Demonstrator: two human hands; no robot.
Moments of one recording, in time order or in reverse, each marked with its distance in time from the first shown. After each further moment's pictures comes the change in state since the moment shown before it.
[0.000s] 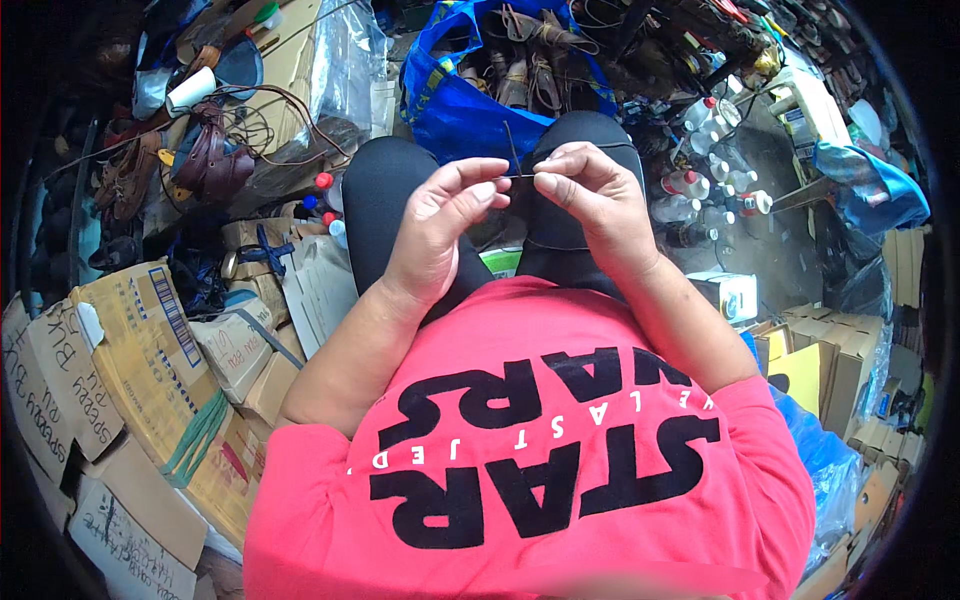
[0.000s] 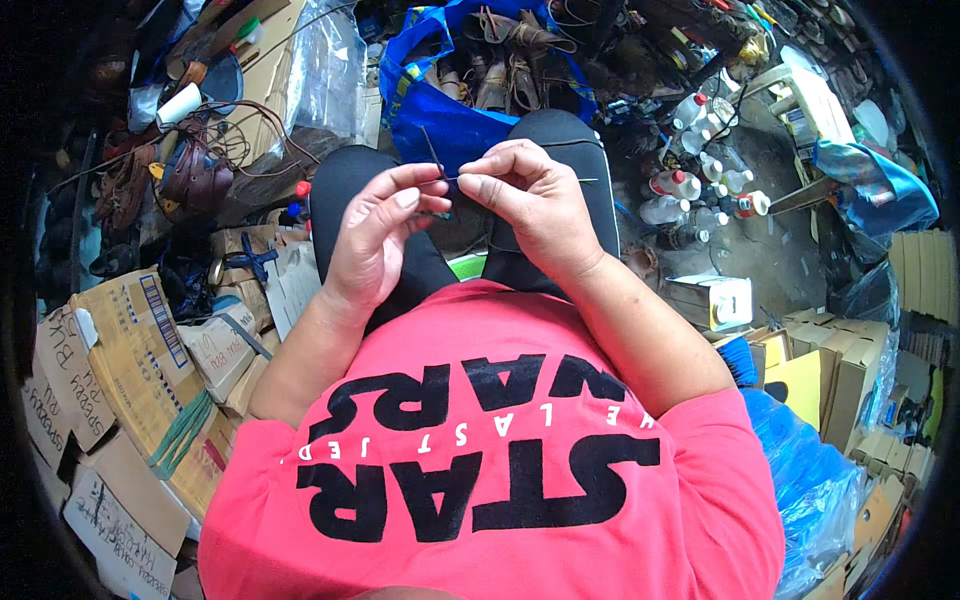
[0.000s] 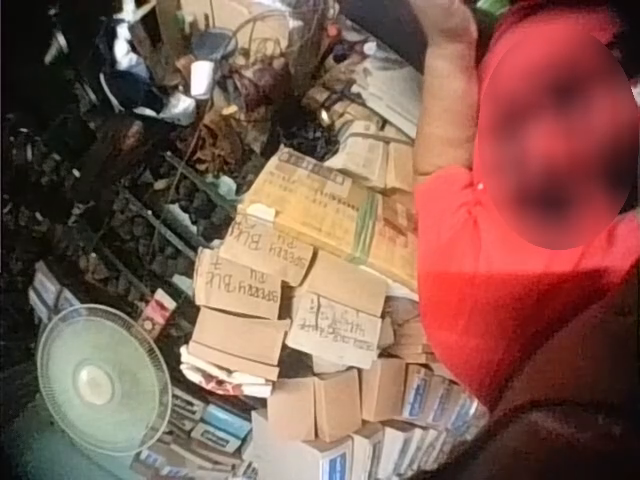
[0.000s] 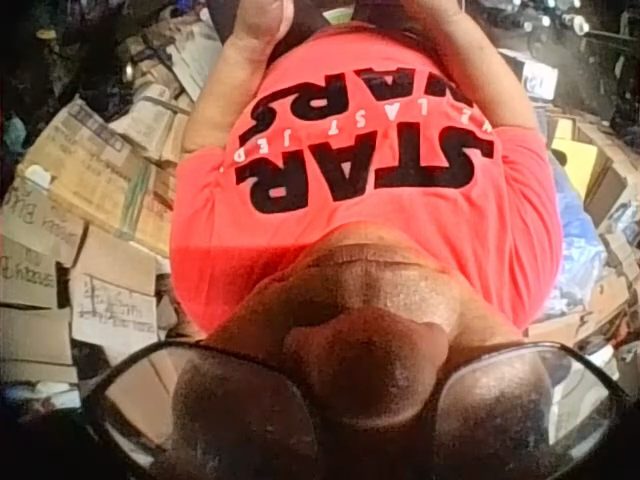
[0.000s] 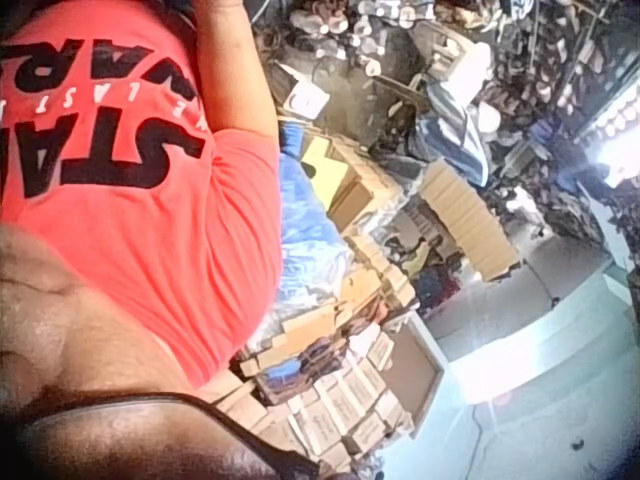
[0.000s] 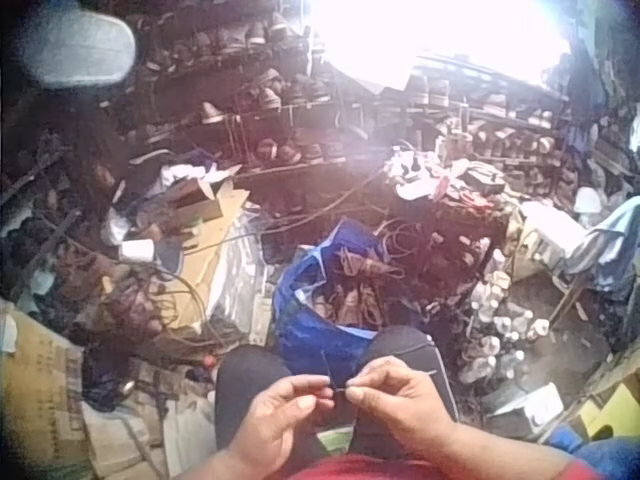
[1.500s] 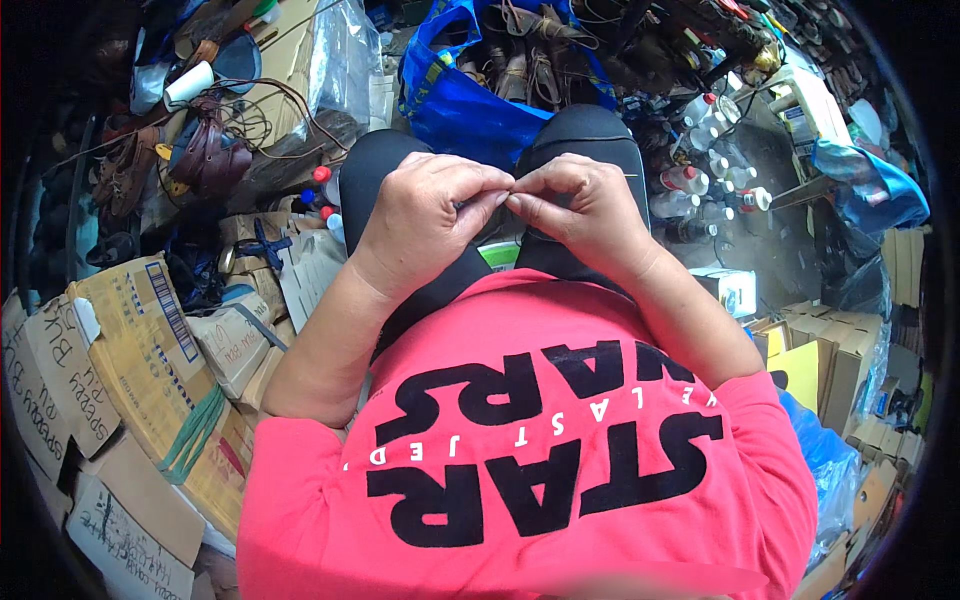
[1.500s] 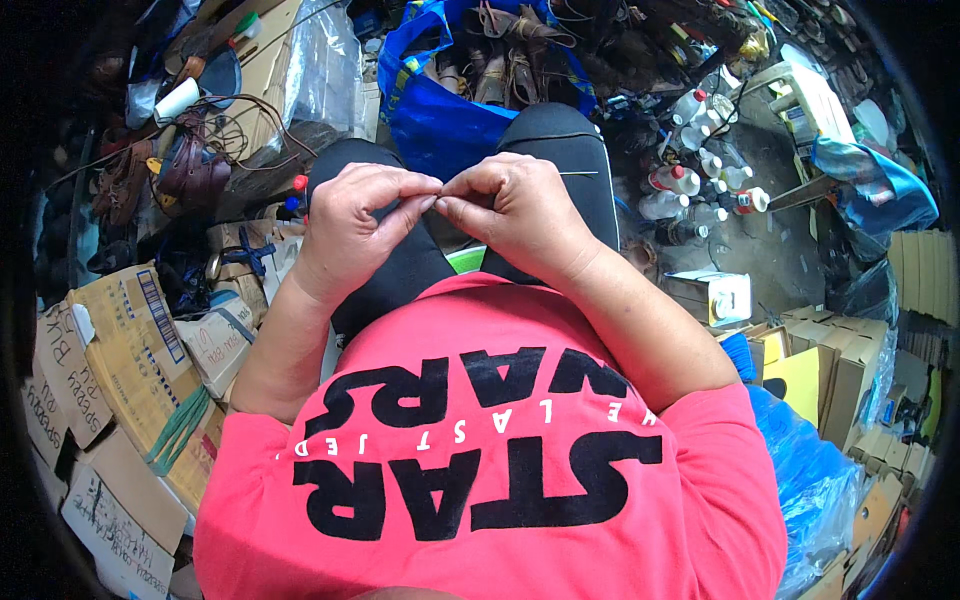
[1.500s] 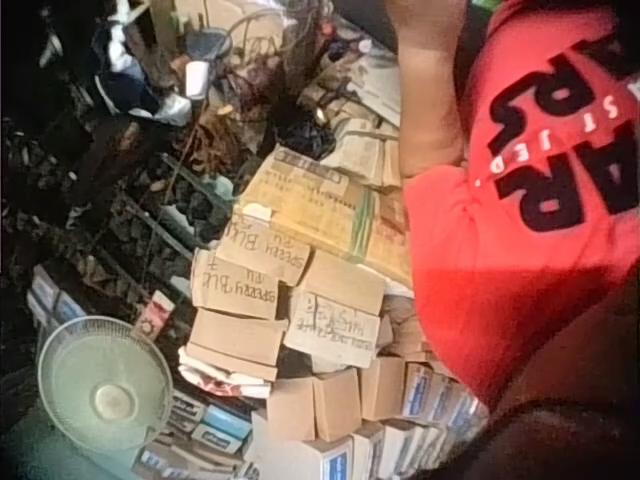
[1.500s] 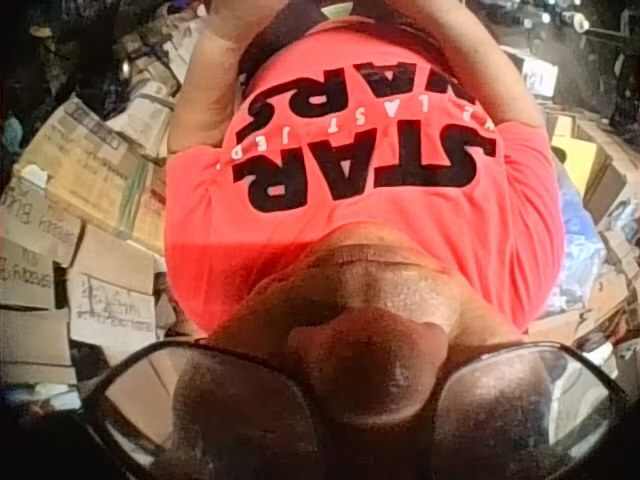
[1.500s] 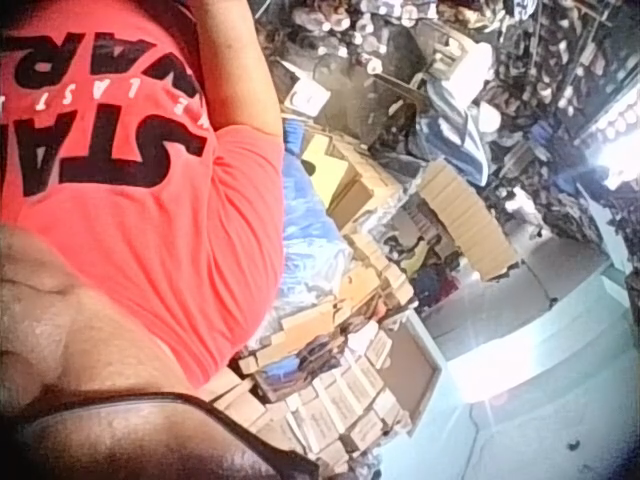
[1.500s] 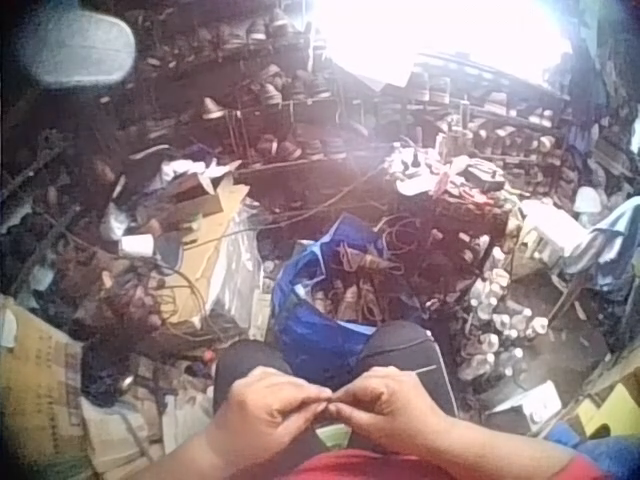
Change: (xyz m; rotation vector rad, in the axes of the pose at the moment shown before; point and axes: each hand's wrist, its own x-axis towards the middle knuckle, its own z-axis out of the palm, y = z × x) left_hand 0.002 0.040 0.003 1.285 -0.074 0.686; right_hand 0.002 -0.017 0.009 -0.770 -0.201 -0.169
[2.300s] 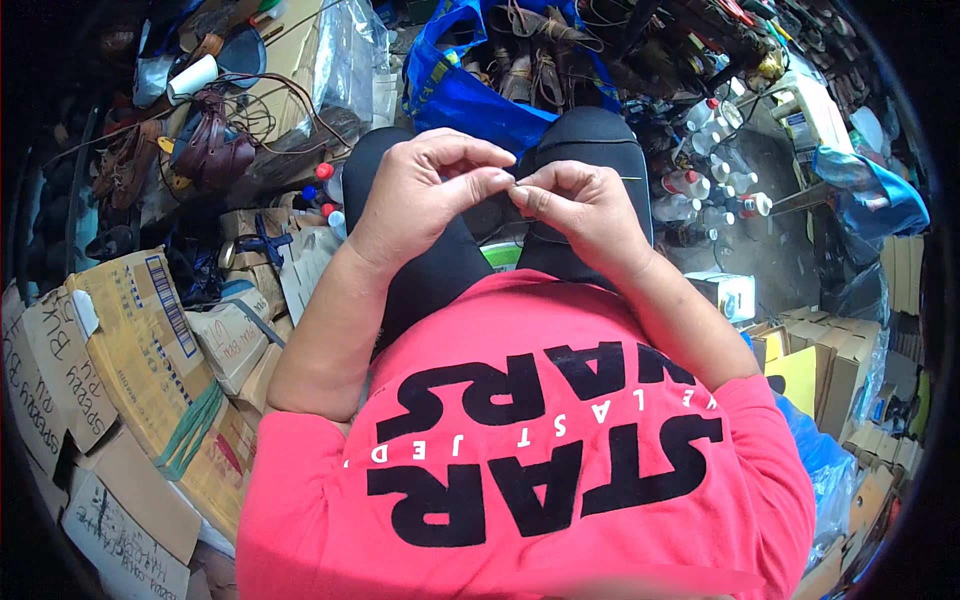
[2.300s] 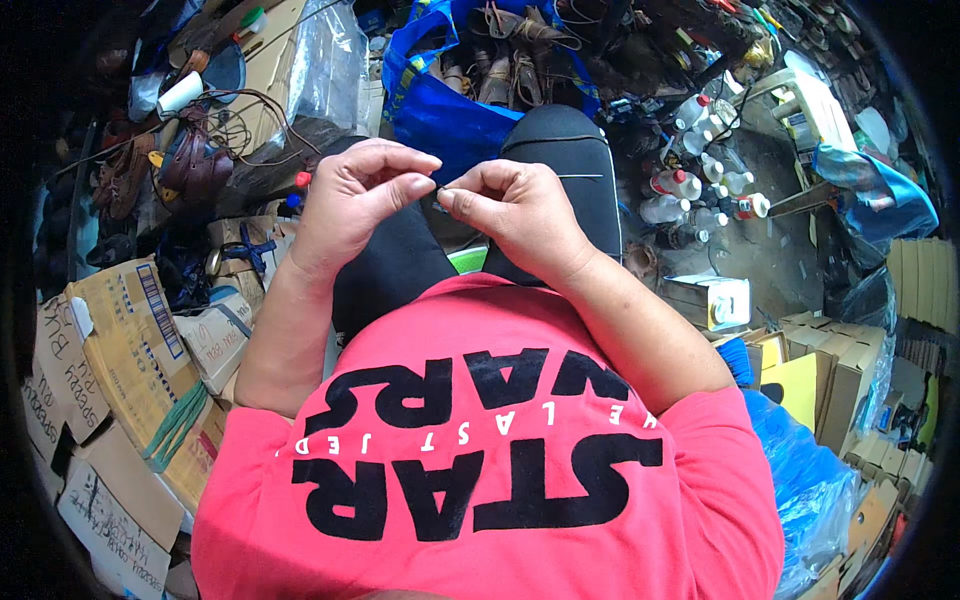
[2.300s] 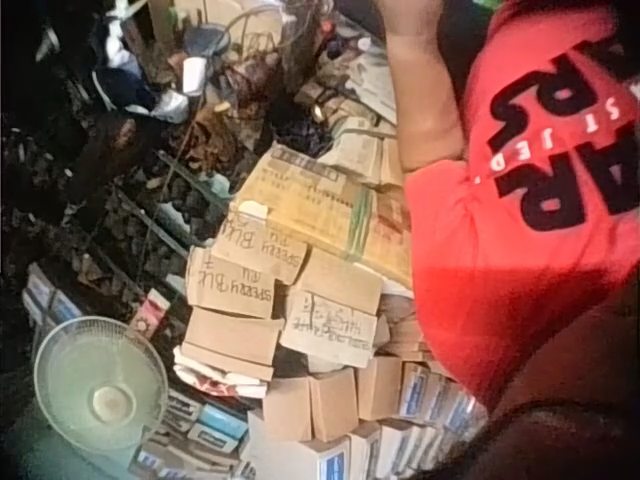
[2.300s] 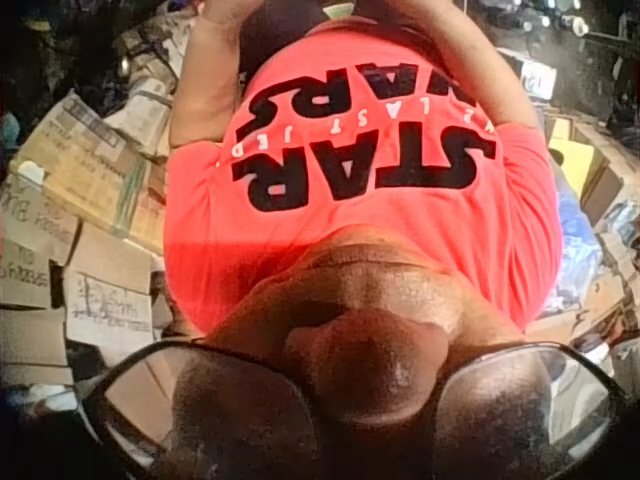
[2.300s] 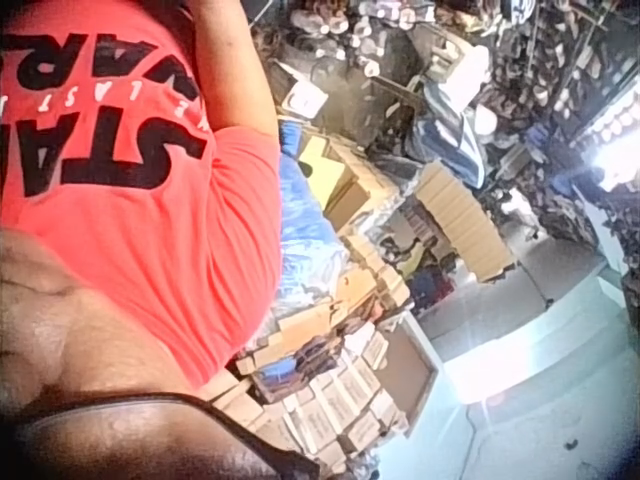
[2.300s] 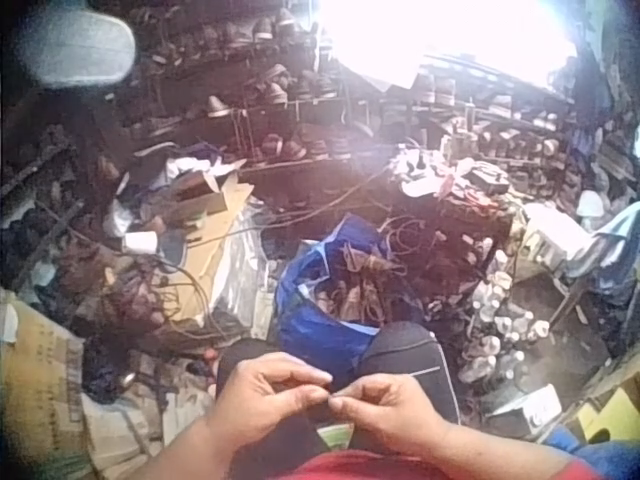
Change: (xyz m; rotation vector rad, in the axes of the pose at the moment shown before) left_hand 0.004 -0.012 0.002 -0.669 -0.023 -0.460; right_hand -0.006 0.004 0.012 0.545 -0.010 0.339
